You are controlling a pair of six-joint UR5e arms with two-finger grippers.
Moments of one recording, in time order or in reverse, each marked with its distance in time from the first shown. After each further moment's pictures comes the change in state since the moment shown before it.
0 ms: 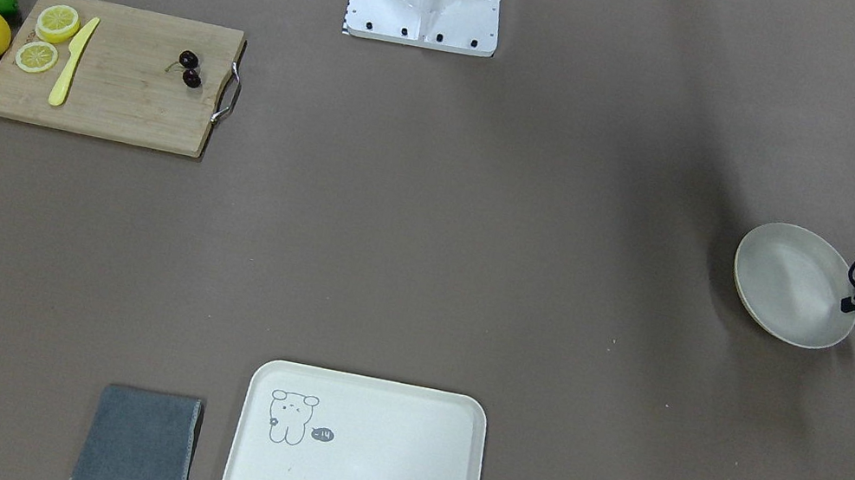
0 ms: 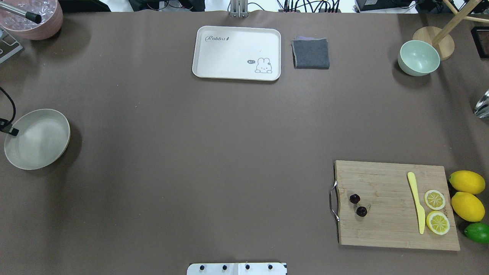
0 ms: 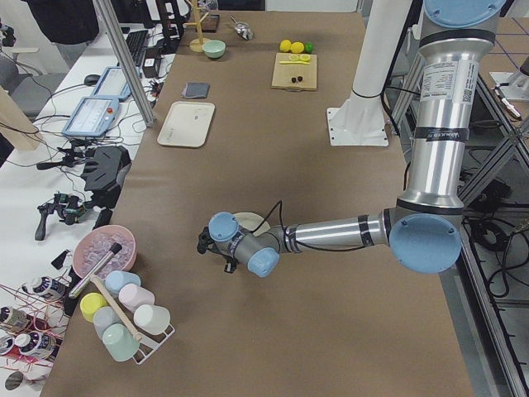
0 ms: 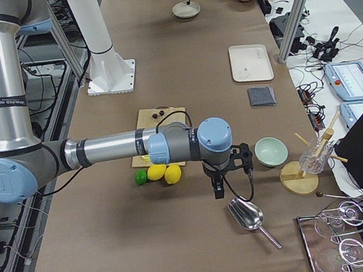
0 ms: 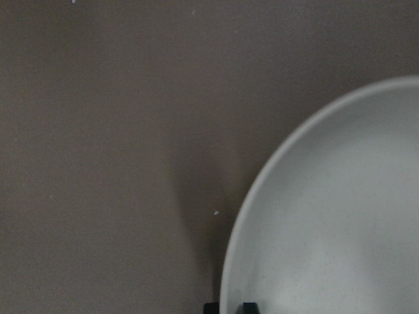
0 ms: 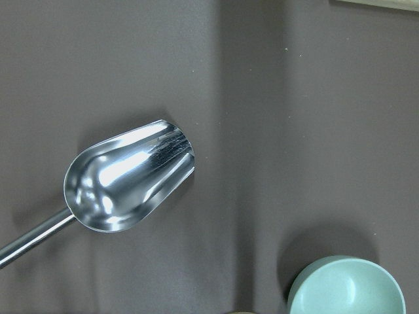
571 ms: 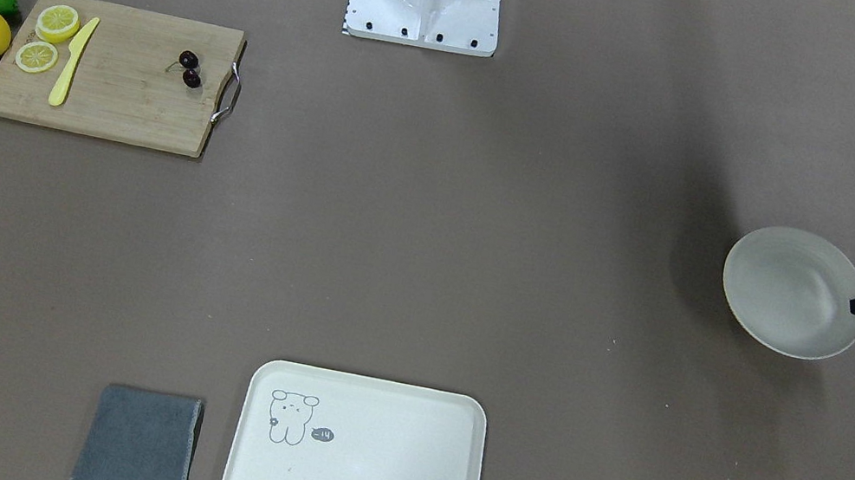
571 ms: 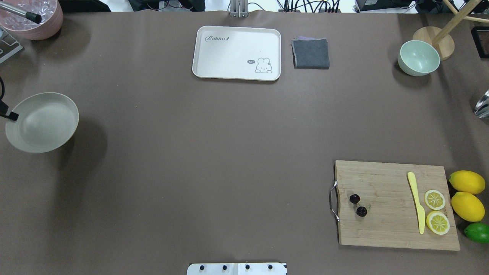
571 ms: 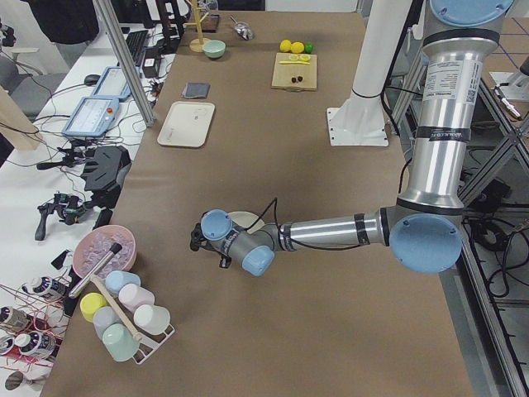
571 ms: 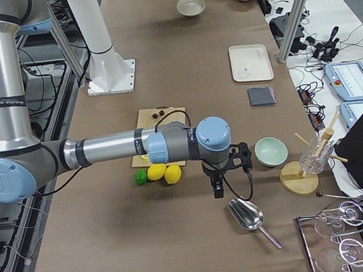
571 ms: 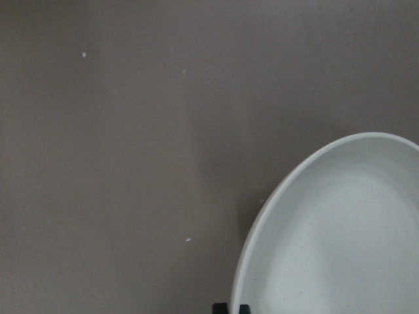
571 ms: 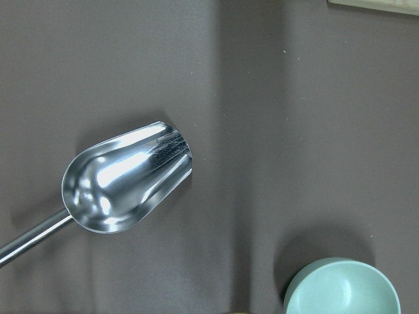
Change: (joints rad) left arm -0.097 -0.062 -0.018 0.032 -0.229 -0.072; right arm 0.000 -0.005 0.008 0.000 0.001 -0.006
